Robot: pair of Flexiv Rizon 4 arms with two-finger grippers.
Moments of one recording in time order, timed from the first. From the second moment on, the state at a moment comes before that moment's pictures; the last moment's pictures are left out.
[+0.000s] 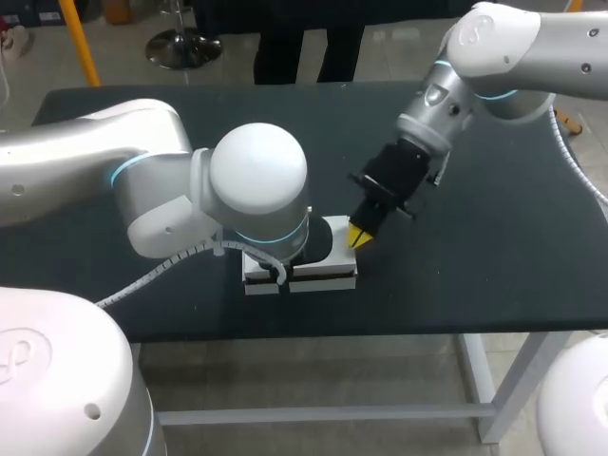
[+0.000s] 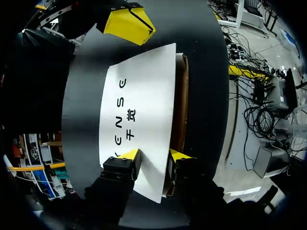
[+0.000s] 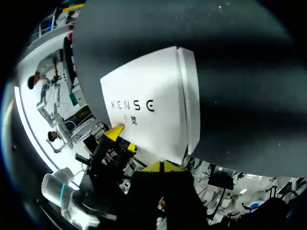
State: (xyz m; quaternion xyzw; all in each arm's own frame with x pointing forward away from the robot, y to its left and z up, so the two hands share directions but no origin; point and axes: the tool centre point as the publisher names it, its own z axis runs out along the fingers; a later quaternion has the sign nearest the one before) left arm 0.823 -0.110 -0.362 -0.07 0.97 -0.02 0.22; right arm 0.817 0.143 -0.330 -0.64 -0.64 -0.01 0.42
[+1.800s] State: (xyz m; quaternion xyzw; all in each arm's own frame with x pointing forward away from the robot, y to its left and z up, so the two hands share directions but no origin) left arm 0.814 -0.106 -0.356 -0.08 0.98 -0.02 0.20; right arm 0.803 0.150 -0.355 -0.65 -0.65 -0.02 0.39
